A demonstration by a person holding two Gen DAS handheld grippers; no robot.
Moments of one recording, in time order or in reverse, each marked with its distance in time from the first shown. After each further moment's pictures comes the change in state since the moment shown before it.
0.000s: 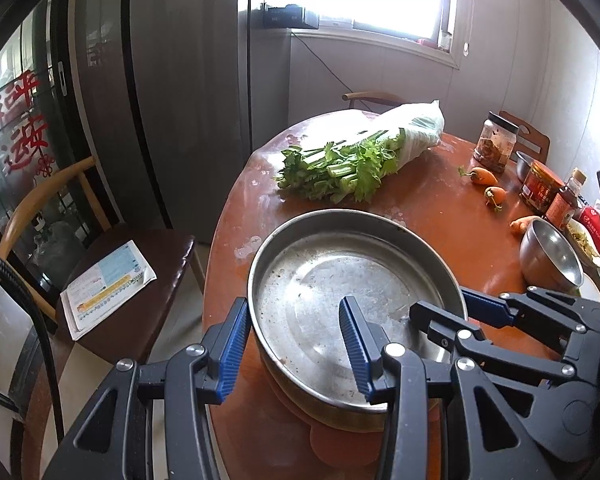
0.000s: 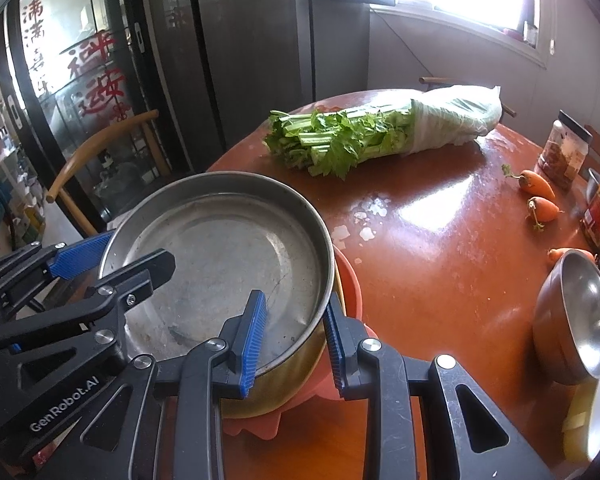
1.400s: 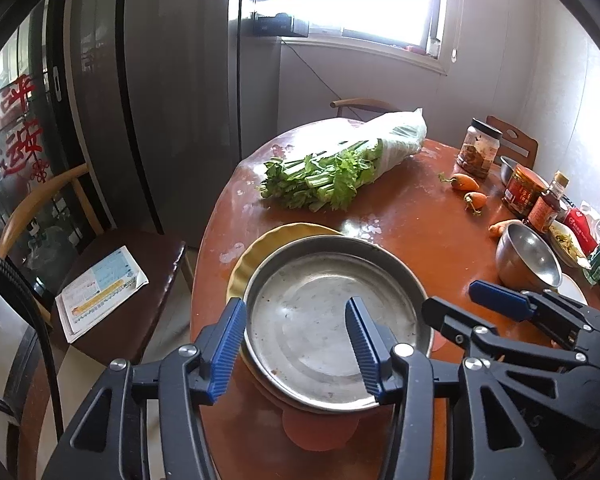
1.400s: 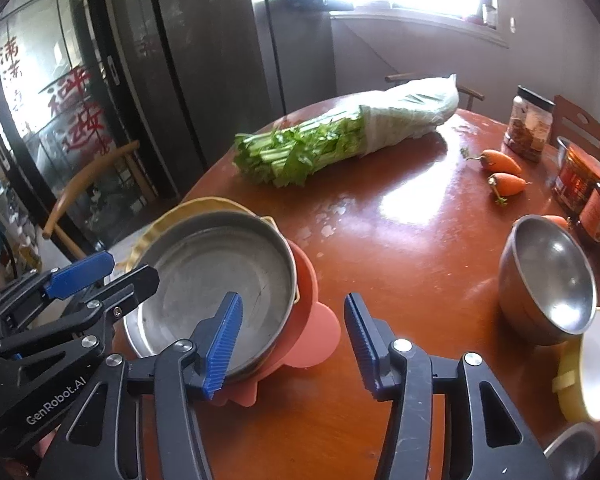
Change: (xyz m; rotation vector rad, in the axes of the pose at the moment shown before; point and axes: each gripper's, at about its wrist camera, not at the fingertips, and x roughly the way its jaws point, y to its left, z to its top) left arm -0.025 -0.011 0.000 0.010 -0.025 -0.037; right arm -0.042 -0.026 -0.010 0.135 -0.061 -0.026
